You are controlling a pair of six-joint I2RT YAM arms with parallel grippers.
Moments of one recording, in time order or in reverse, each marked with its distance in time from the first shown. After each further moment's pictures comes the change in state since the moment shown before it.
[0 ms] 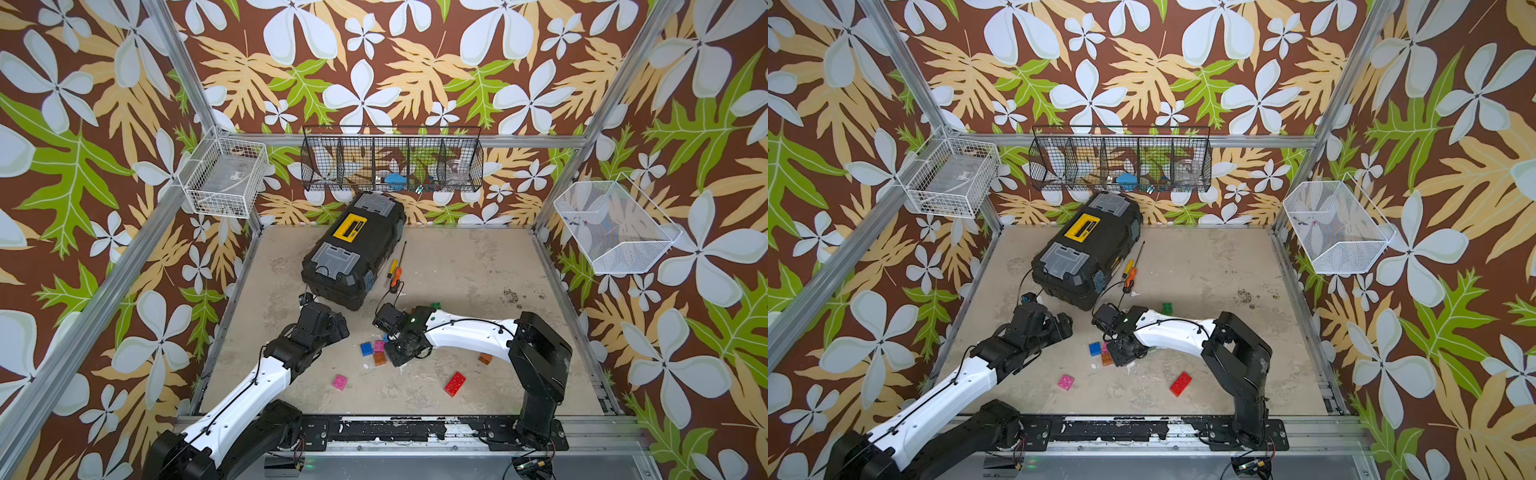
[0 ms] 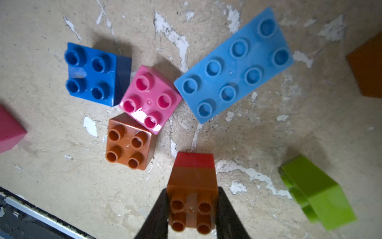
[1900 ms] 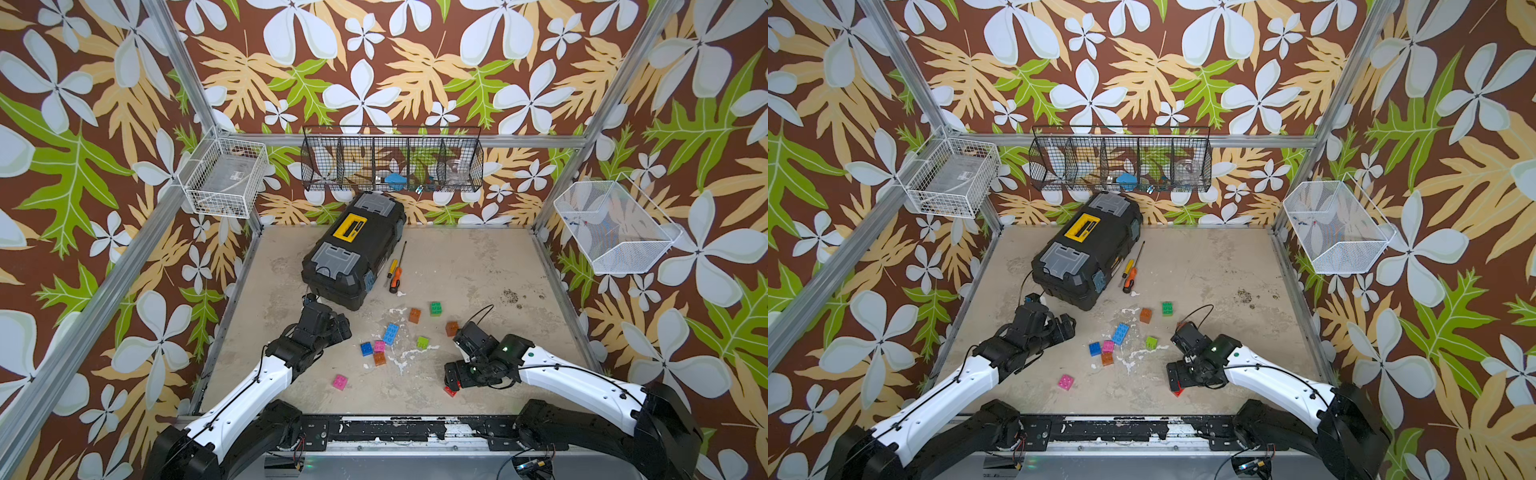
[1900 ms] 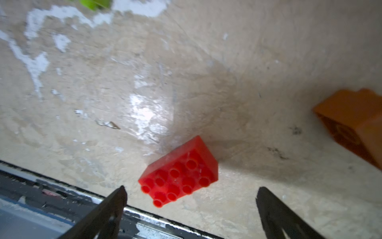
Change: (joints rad) left arm 0.000 0.020 -0.013 0.035 0.053 0.000; right arm -0.243 -0.744 -0.705 -0.039 -0.090 0.147
